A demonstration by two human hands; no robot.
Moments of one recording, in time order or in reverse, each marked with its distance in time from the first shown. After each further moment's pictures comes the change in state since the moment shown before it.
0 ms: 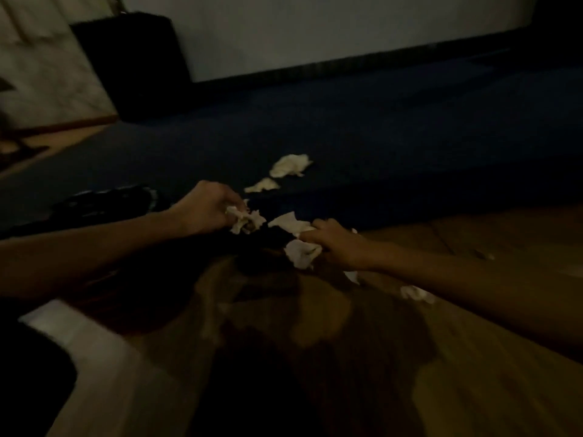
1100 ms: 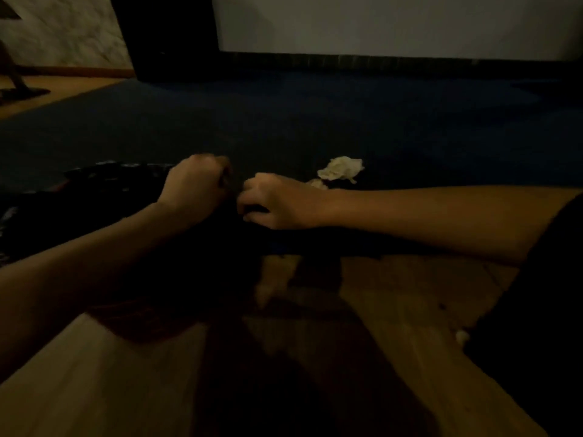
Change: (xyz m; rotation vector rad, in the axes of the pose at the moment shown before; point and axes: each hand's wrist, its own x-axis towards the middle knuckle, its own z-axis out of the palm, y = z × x) left_hand 0.017 -0.161 0.003 0.045 0.271 -0.215; right_hand 0.226 -0.116 -0.020 -0.197 -0.008 -0.497
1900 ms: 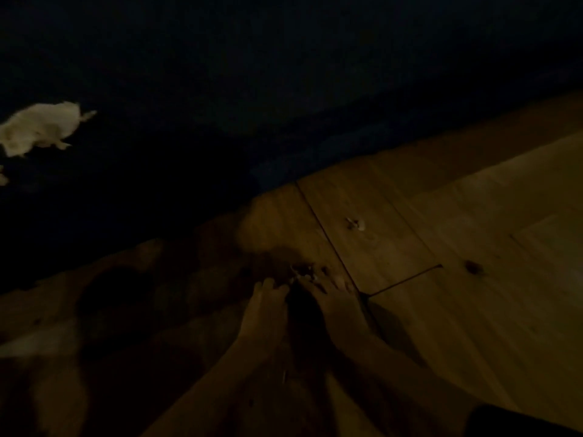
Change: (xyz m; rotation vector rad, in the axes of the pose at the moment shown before) left_hand -0.062 0.482 0.367 -0.293 -0.682 0.172; right_hand -0.547 0.137 0.236 0.031 0.155 1.174
